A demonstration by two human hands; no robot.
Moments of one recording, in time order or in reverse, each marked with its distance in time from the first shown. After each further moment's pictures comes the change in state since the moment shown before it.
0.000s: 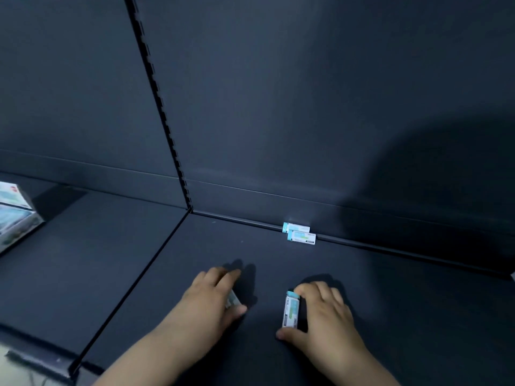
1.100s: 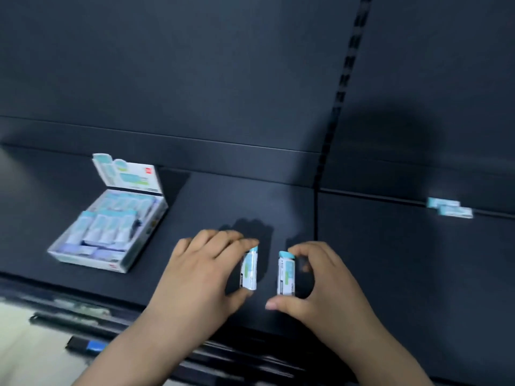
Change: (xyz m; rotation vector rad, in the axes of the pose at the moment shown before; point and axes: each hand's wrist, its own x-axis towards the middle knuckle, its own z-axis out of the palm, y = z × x) left_hand -0.086 -0.271 -0.127 0.181 0.385 0.299; right_hand 0.046 -0.303 0.114 0.293 0.151 -0.074
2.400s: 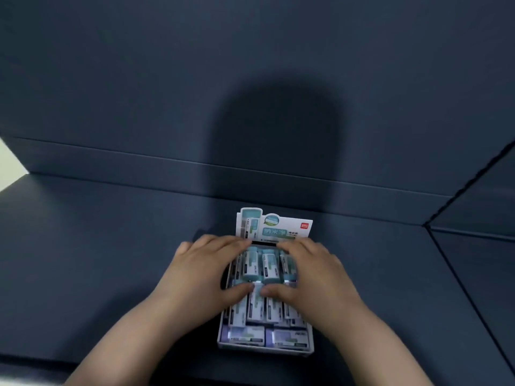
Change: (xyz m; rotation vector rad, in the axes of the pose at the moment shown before) left_hand 0.006 -0.313 -0.033 -0.211 -0.241 -0.014; right_hand 0.167 -0.179 0.186 -0.359 -0.070 0.083
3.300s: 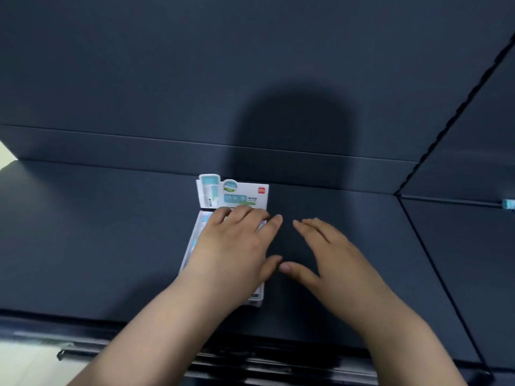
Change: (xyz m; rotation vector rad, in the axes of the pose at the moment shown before) left_hand 0.002 0.124 0.005 0.350 0.072 0.136; right_hand -0.069 0.063 -0.036 -0.051 0.023 -0.052
